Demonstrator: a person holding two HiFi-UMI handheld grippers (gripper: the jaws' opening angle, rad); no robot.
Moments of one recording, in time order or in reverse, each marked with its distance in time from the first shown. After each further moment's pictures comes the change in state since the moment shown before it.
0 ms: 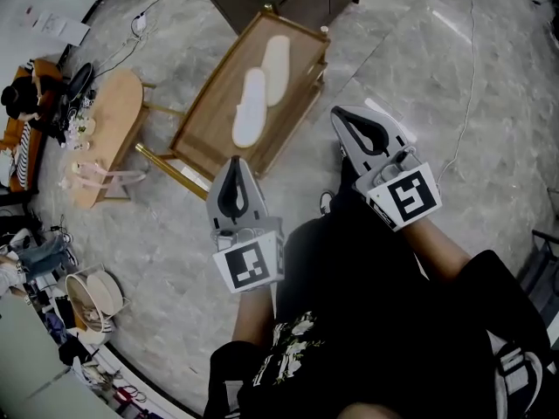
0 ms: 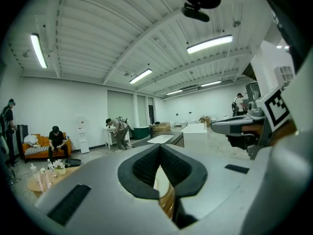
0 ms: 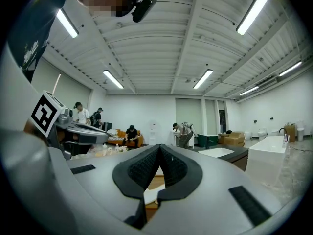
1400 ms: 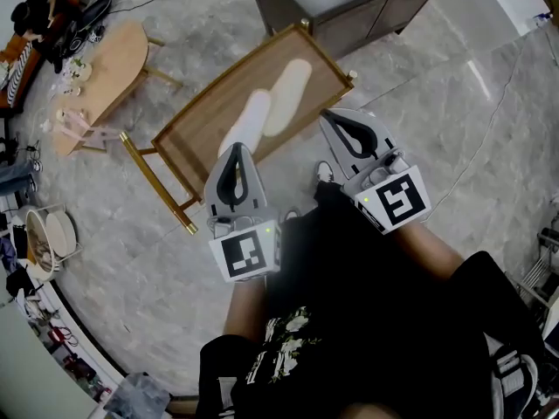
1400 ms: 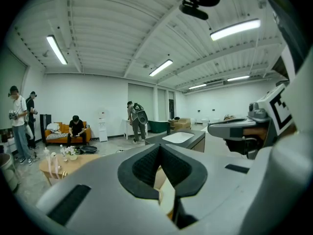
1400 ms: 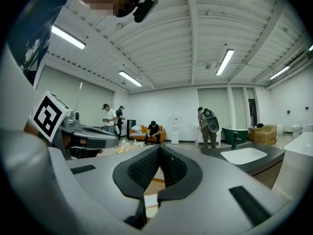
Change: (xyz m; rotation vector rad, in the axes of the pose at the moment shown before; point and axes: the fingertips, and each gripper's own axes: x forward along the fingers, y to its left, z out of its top) left arm 0.145 0.003 -0.002 -0.120 0.064 0.250; right arm 0.142 -0.086 -0.020 -0.010 0.059 0.341
